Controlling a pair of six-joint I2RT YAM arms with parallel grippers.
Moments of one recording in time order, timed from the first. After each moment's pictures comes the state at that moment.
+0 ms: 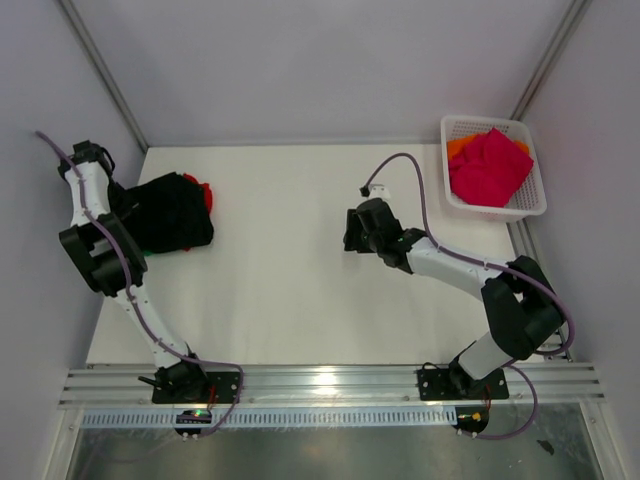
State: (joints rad) left arm 0.47 2.16 2.01 -1.18 -0.15 -0.38; right arm 0.64 1.55 0.95 -0.10 0.21 0.50
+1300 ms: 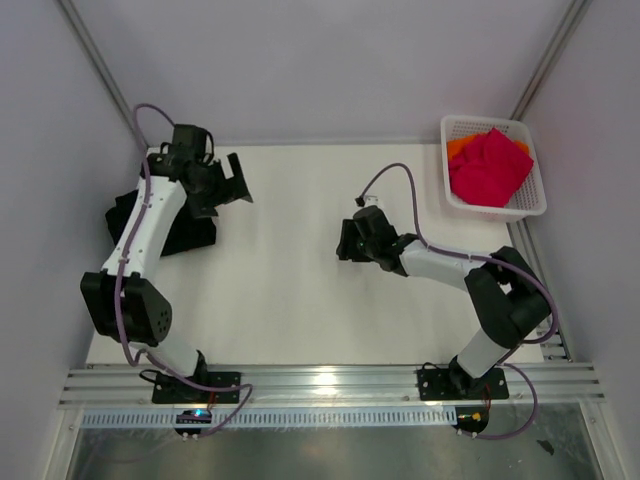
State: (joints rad) left arm -0.10 1.62 1.64 -1.02 0.14 -0.43; right arm 0.64 1.63 0.90 -0.02 0.09 0.57
